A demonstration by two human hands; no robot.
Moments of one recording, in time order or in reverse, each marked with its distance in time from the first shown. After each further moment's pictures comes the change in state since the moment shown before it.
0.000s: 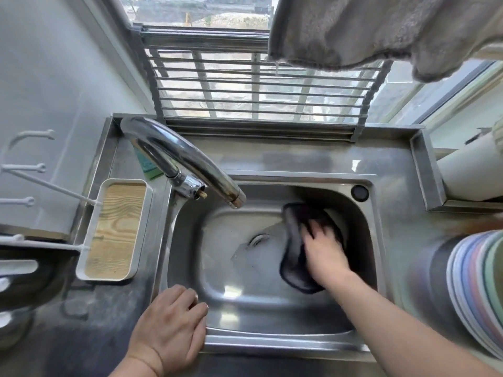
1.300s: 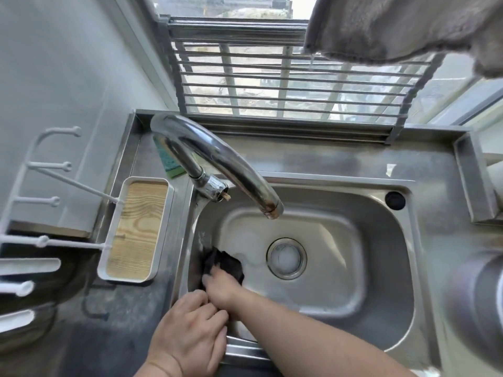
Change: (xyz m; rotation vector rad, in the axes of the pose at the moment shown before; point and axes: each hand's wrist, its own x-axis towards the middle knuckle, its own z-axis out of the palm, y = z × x) left_hand 0.000 -0.002 0.006 -0.049 -0.019 0.015; right_hand -0.031 -0.239 0.072 0.700 -0.597 -0.282
